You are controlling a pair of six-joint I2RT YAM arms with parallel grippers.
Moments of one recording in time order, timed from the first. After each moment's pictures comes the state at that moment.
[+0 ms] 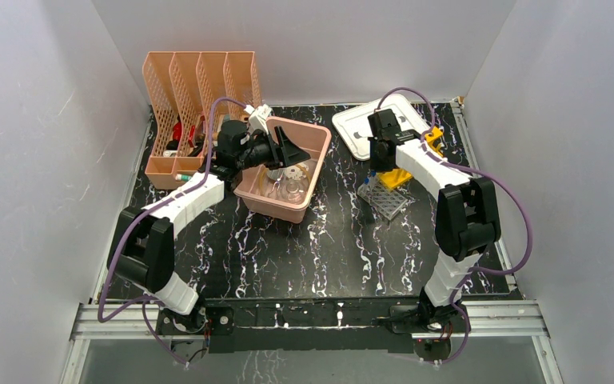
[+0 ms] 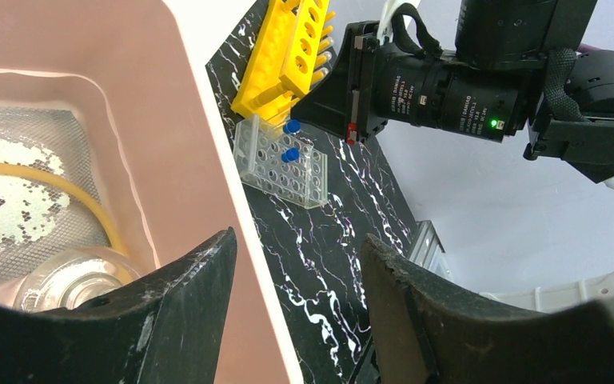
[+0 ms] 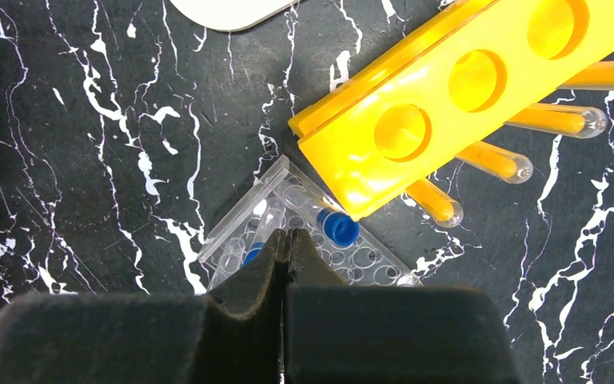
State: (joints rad) left arm -0.40 1.57 1.07 0.22 0.61 -0.68; right arm 0.36 1.79 1.40 -0.62 0.22 0.28
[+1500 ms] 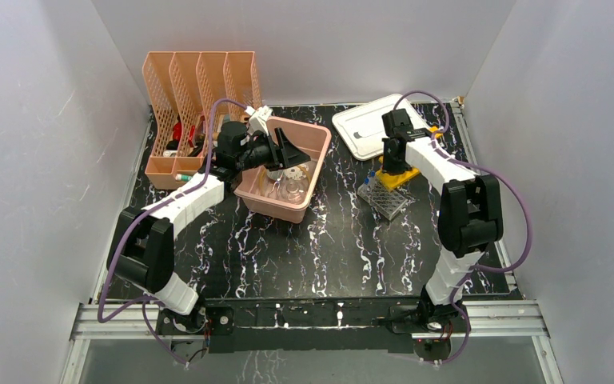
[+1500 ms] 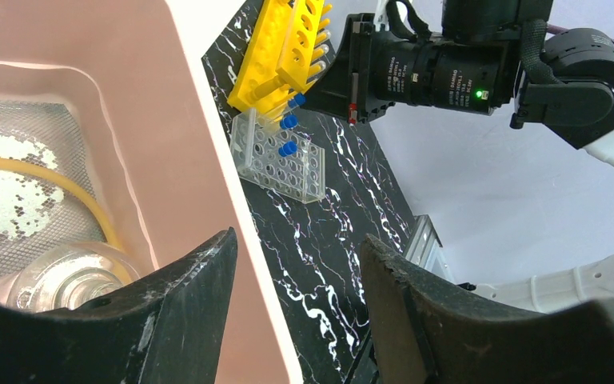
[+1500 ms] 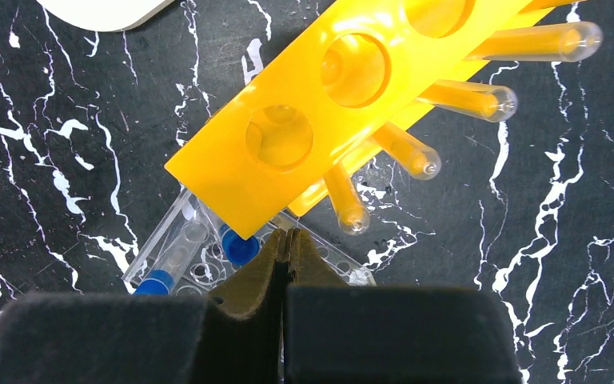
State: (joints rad) left arm -0.40 1.57 1.06 0.22 0.62 -0.68; right arm 0.26 1.80 1.40 -0.66 0.23 0.29
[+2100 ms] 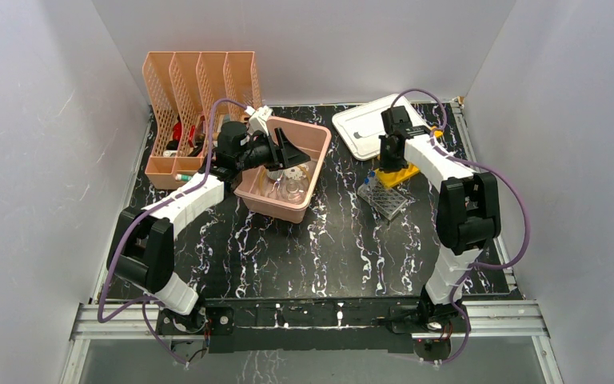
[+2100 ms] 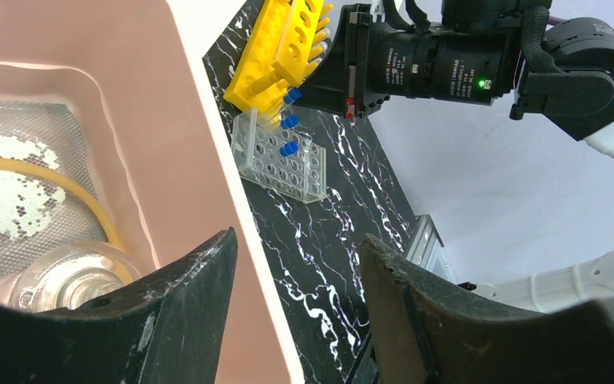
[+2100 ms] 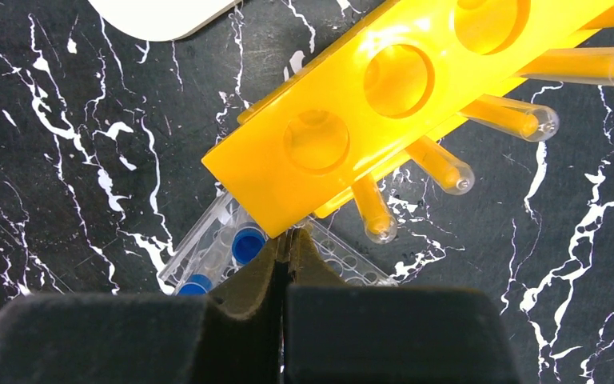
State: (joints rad) left arm -0.40 1.57 1.06 0.22 0.62 -0.68; right arm 0.26 1.83 1.43 -0.66 0.16 0.29
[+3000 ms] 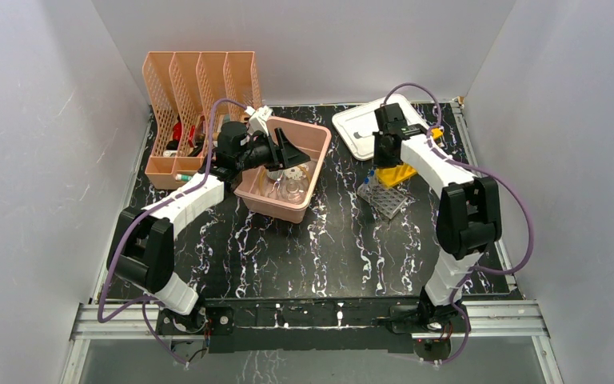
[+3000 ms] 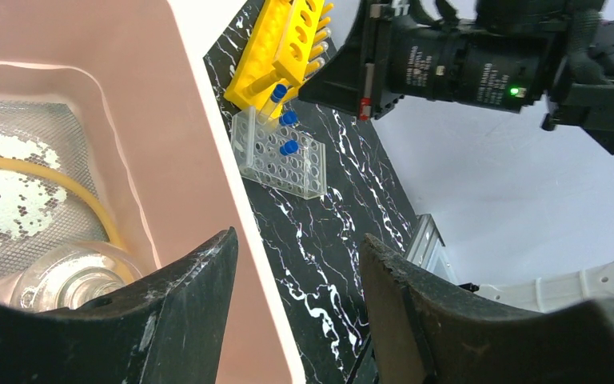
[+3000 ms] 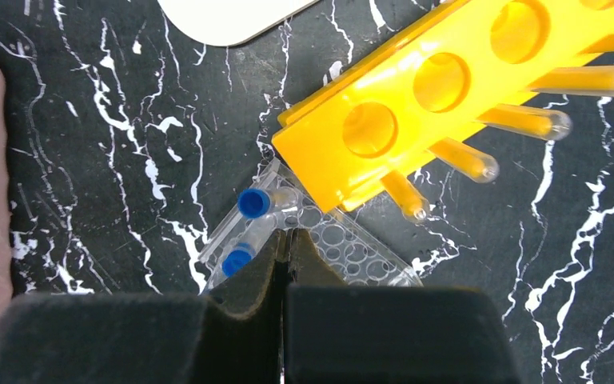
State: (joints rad) left arm -0.40 1.57 1.06 0.22 0.62 -0.68; right arm 0.31 1.81 1.45 -0.66 0.17 0.29
